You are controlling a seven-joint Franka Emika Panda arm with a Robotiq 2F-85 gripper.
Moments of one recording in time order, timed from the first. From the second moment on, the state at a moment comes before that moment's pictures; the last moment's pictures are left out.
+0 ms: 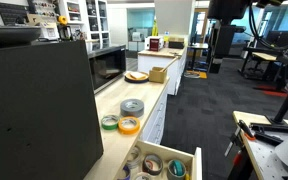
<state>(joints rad) 0.06 -0.56 0.16 -2.47 0.04 1.93 0.16</state>
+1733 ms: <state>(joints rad) 0.05 -0.18 0.14 -2.45 -0.11 2.31 0.15</state>
